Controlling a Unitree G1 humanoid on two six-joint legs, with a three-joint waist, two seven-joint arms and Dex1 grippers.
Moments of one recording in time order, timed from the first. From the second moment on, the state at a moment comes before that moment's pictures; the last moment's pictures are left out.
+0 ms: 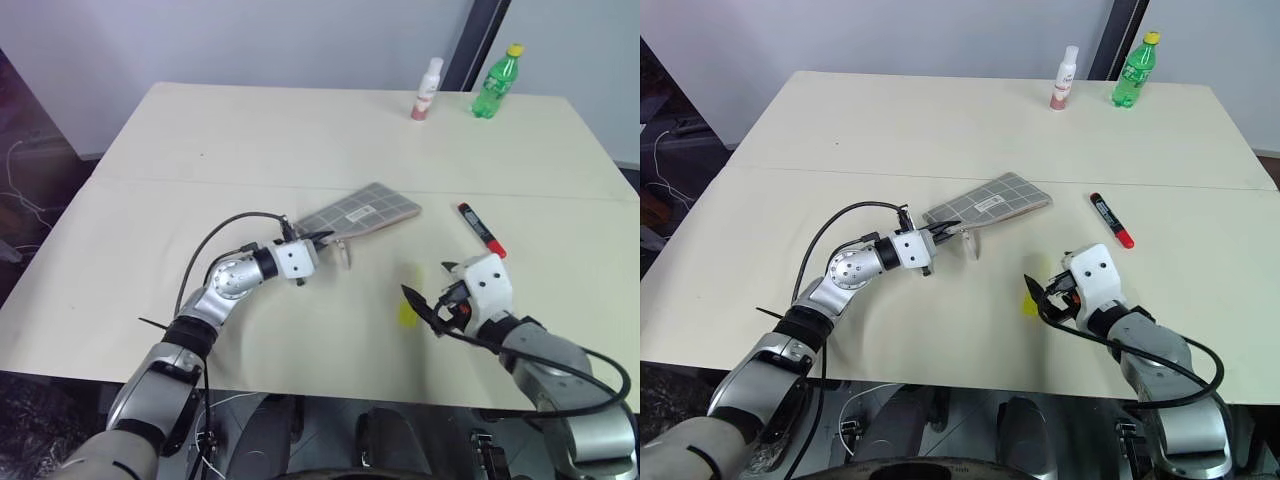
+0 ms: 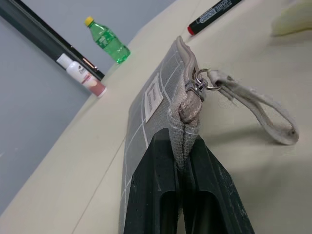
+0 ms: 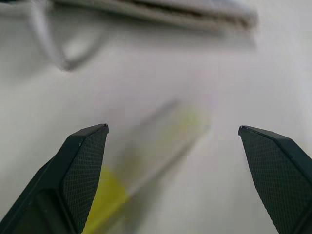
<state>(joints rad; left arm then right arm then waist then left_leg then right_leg) -0.63 0.31 -0.29 0.67 0.25 -0.72 -0.51 0.10 -0.38 -0.15 -0.78 0.21 0.98 0.35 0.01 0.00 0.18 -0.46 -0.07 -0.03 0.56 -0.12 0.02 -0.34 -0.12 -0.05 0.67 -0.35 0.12</state>
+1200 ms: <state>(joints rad) -0.62 0.32 -0.29 0.65 0.25 -0.70 -0.51 -0.04 -0.45 0.03 -0.66 0.26 1.10 0.28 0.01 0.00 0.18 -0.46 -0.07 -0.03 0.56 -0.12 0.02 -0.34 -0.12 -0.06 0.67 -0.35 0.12</state>
